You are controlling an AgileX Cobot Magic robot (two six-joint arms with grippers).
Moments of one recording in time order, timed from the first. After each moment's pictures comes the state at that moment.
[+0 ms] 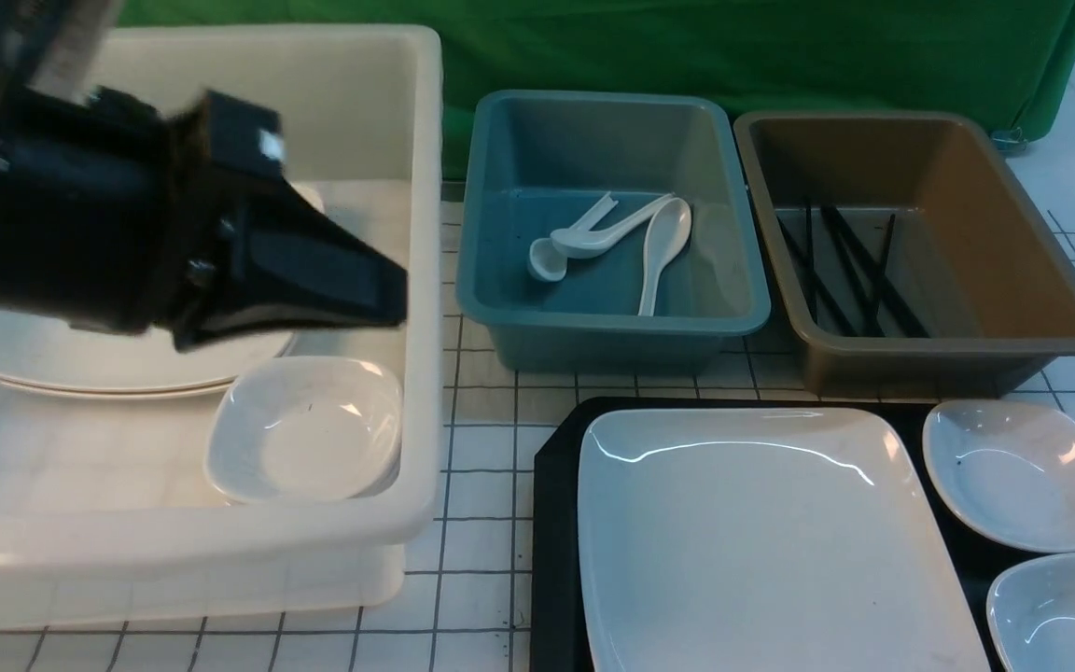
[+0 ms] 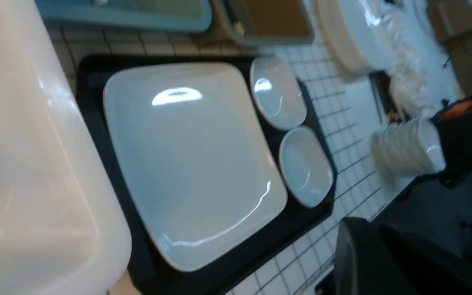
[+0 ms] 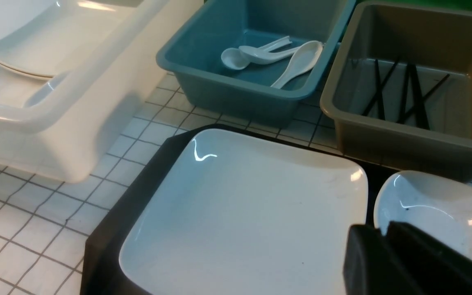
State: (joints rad) right arm 0.24 0.28 -0.66 0.25 0.87 -0.21; left arm -0.25 1.18 -1.10 -0.80 1.06 0.12
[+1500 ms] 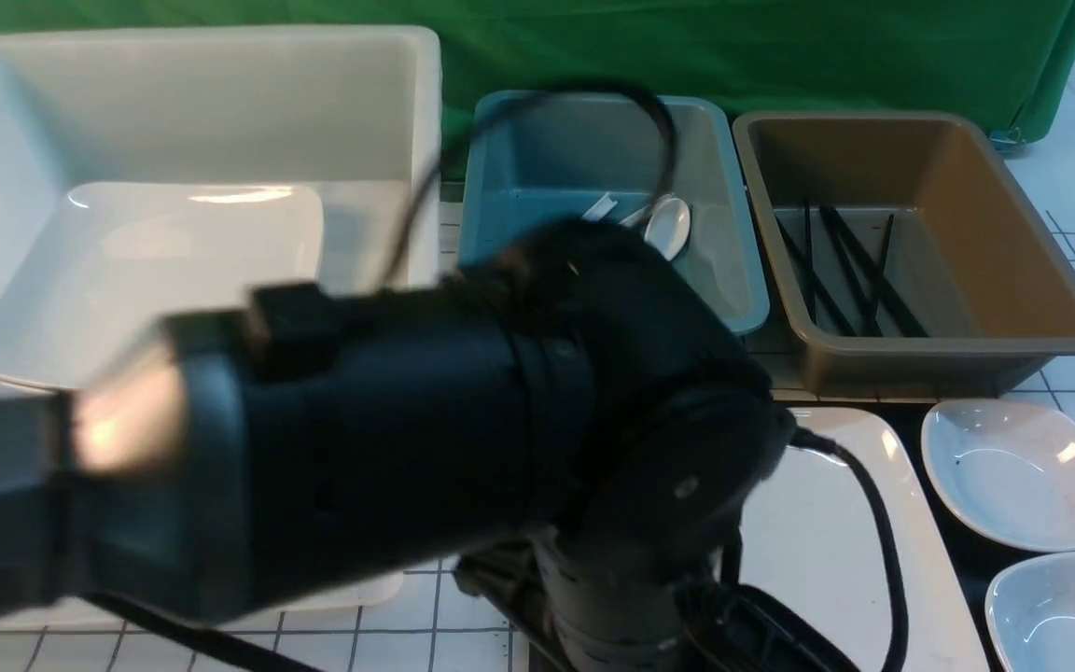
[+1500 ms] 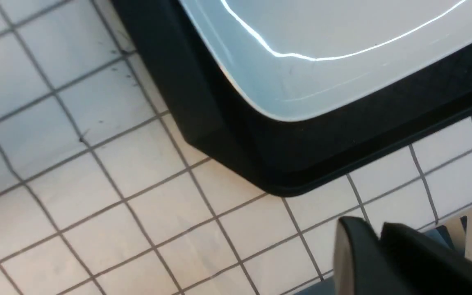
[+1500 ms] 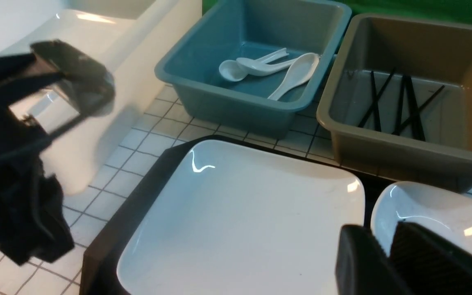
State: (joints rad) right arm 0.24 0.28 -0.66 0.25 0.84 -0.21; left arm -1.09 1.64 -1.37 0.04 1.17 -0.71
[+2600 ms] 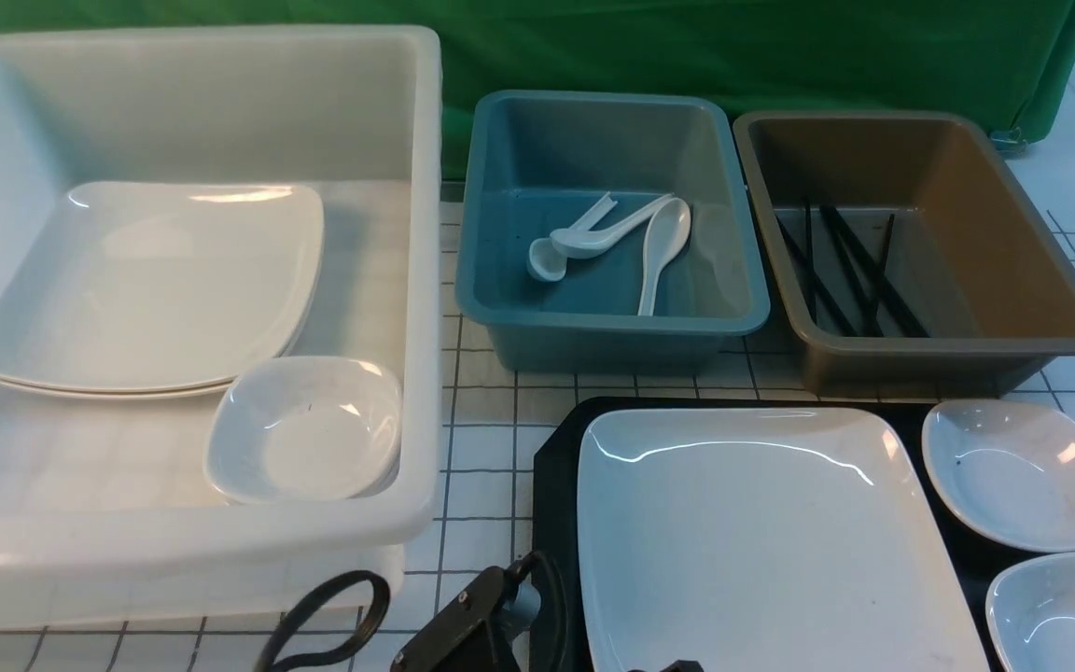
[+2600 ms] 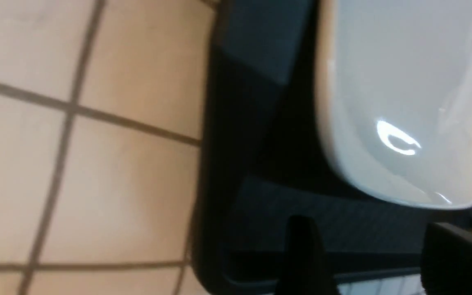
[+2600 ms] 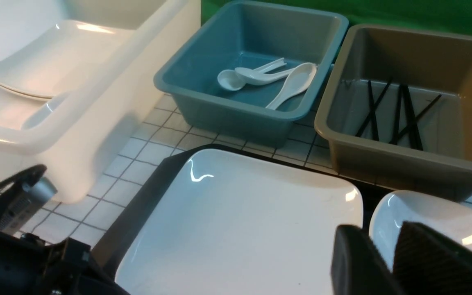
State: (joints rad) right arm 0.24 0.28 -0.66 0.25 0.82 -0.21; left arm -1.13 1.60 -0.62 -0.76 -0.09 -0.84
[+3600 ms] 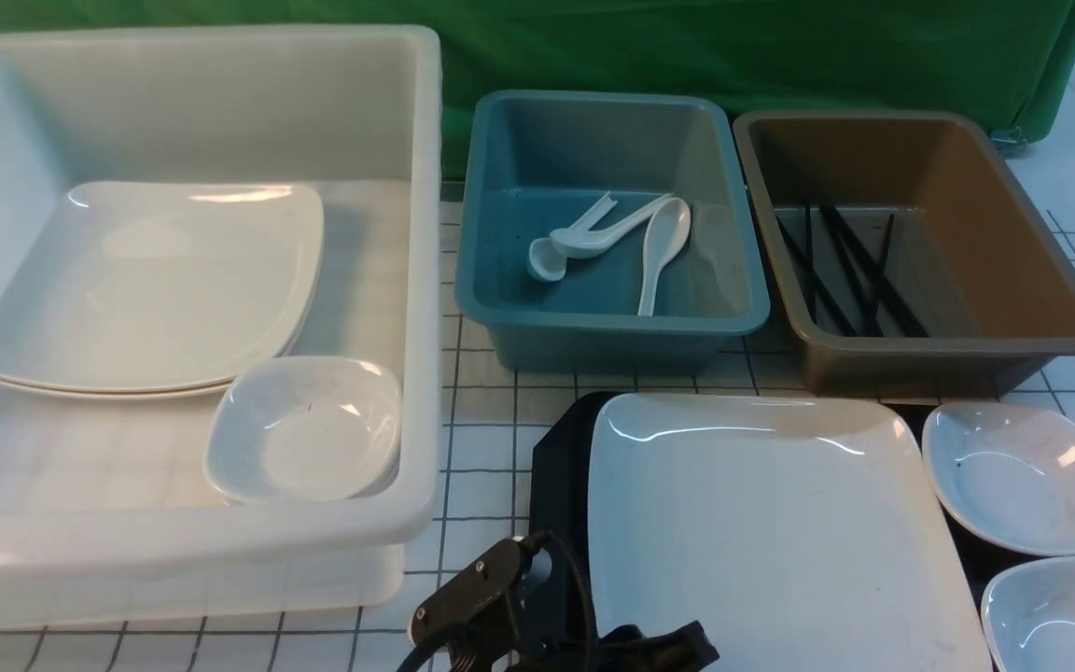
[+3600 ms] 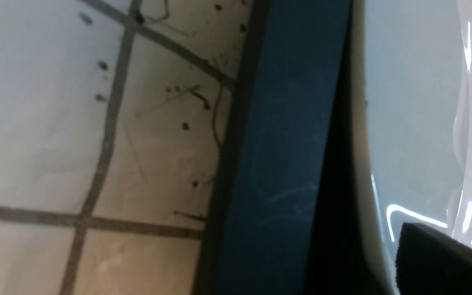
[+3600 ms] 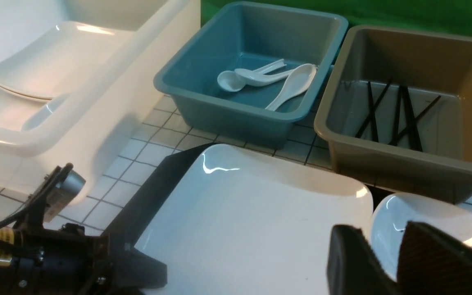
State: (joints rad) right arm 0.24 0.28 -0.66 0.25 0.82 -0.21; left arm -1.13 1.78 -0.62 -0.67 -0.44 -0.83
